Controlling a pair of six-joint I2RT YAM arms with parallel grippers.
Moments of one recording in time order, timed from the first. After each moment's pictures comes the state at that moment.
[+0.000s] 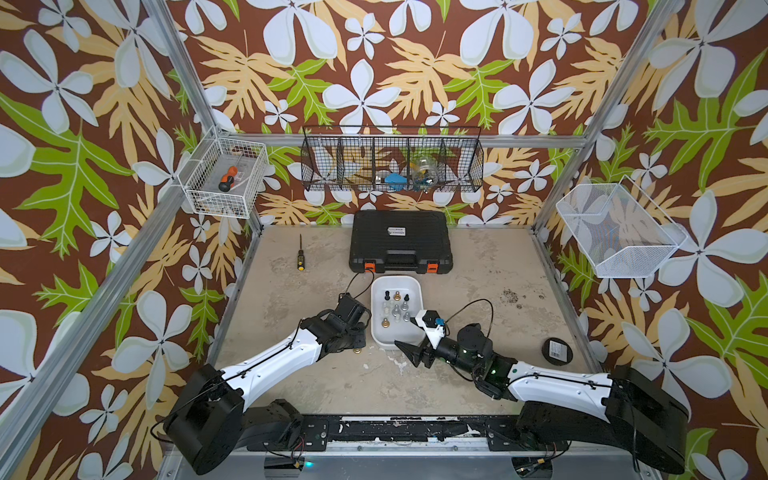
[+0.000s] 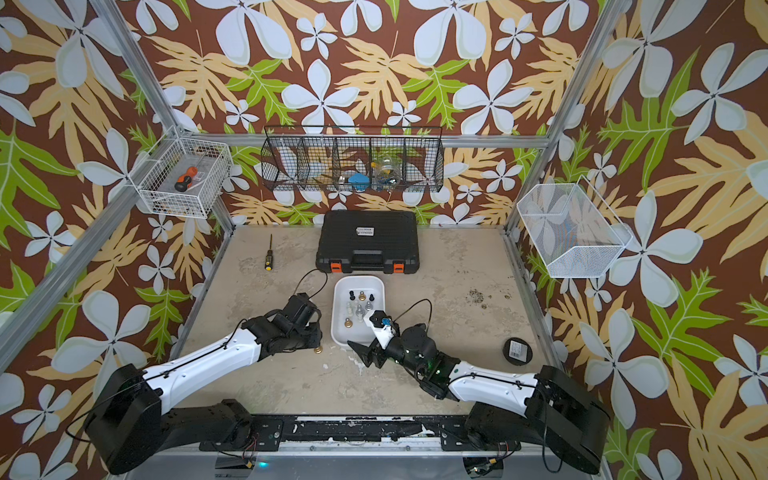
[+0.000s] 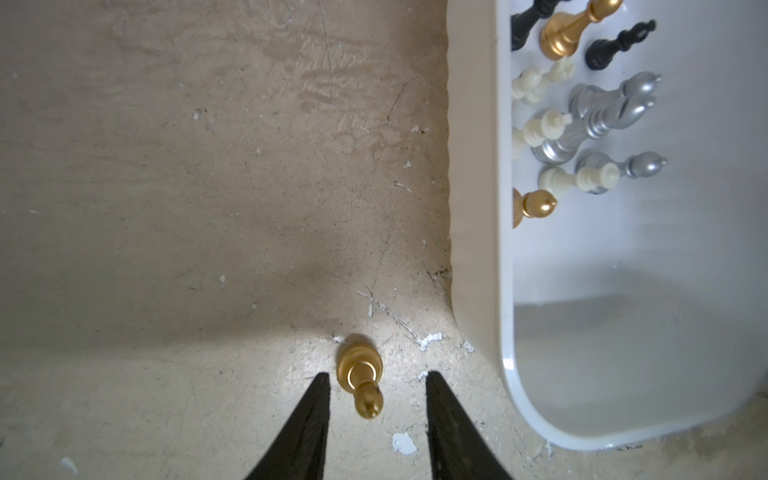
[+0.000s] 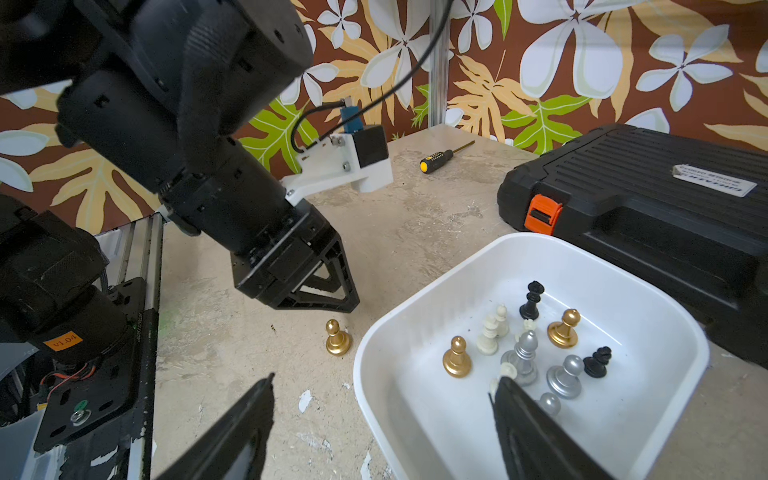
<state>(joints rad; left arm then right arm) -0.64 1.28 0.71 -0.53 -0.11 -0.68 0.92 1.20 0.37 0.64 -0.09 0.07</state>
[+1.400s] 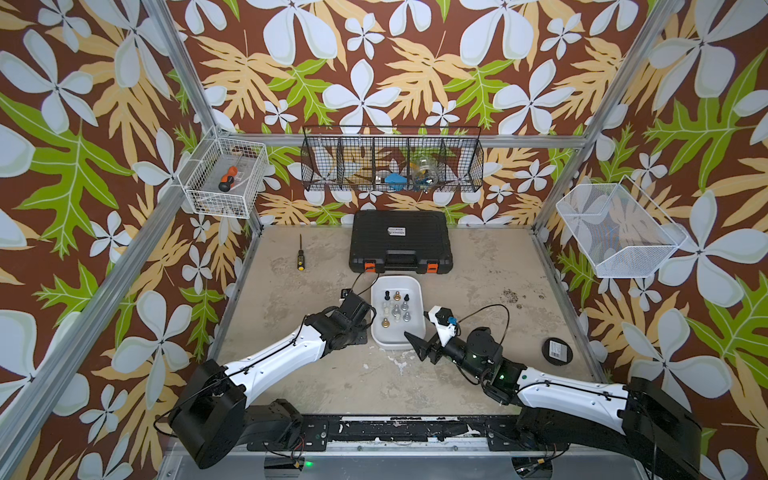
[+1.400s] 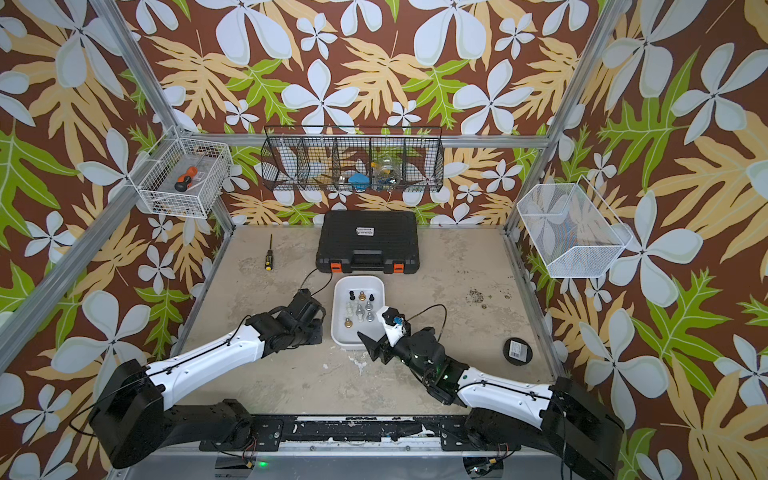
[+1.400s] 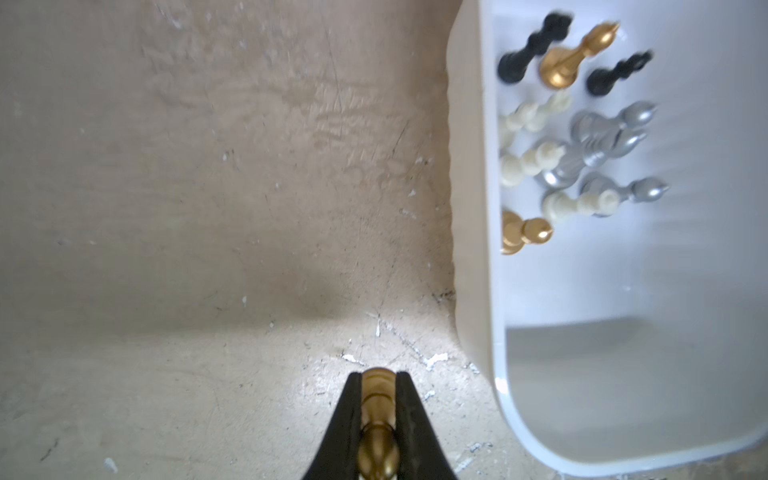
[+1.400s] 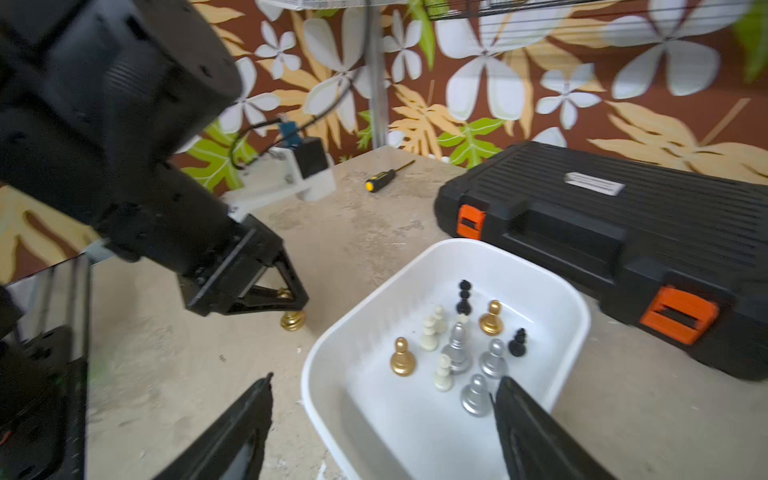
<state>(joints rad) -0.67 1.28 0.81 -0.60 -0.21 -0.66 0.89 1.08 0.31 0.64 0.14 0.11</state>
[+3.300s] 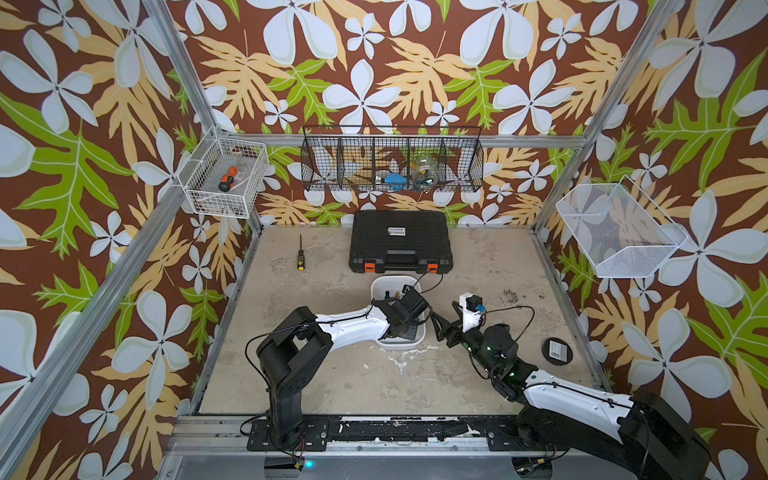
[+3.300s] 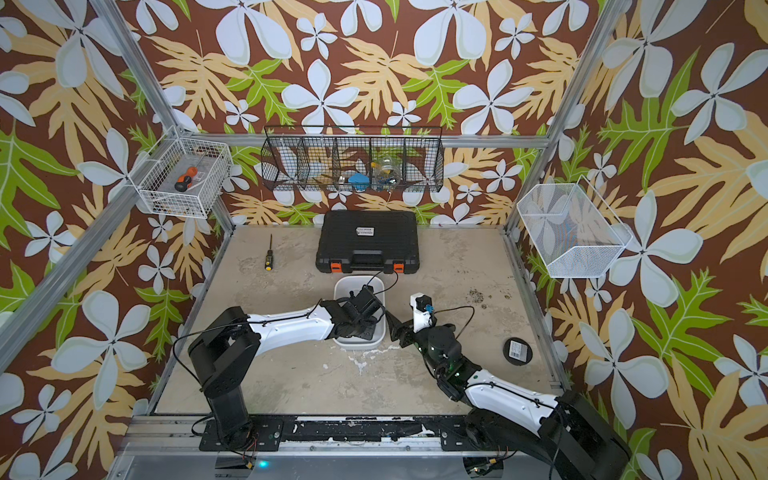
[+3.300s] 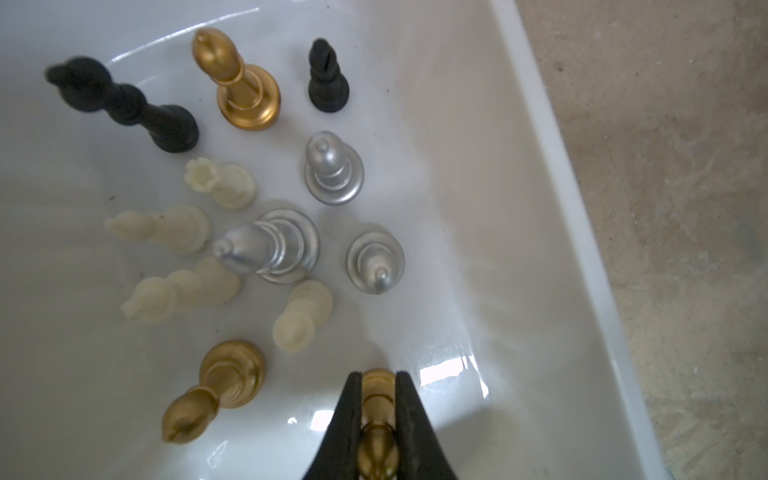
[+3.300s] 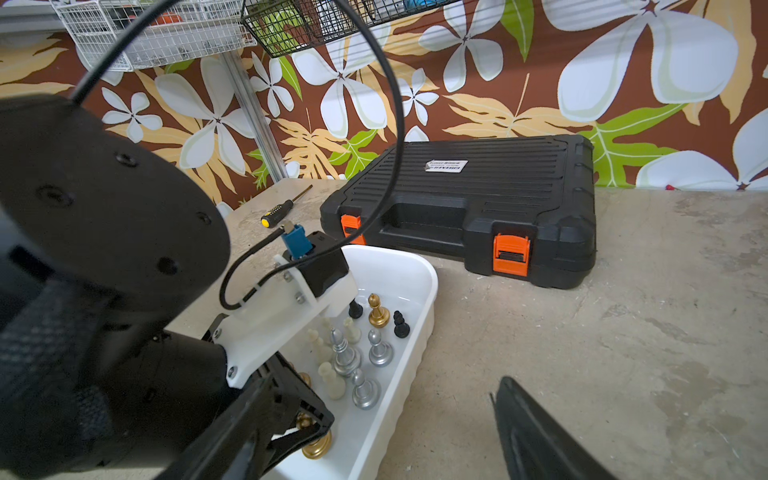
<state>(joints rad) -0.90 1.83 1.16 -0.44 -0.21 -0.56 0.70 1.05 0.23 0.69 0.17 0.24</state>
